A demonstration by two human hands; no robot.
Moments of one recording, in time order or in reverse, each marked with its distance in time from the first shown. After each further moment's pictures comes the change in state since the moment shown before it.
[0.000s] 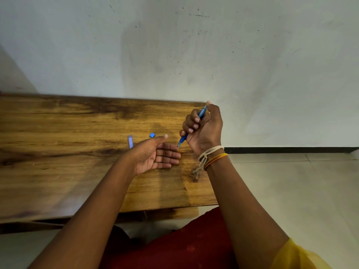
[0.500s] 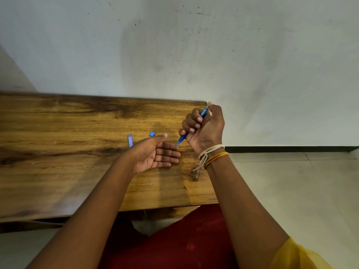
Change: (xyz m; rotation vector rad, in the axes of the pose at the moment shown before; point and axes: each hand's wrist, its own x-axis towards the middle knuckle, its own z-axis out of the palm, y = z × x) left_hand -0.001 0.001 -0.001 0.000 -0.004 0.005; right_hand 0.001 -0.002 0.001 0.099 -0.020 0.028
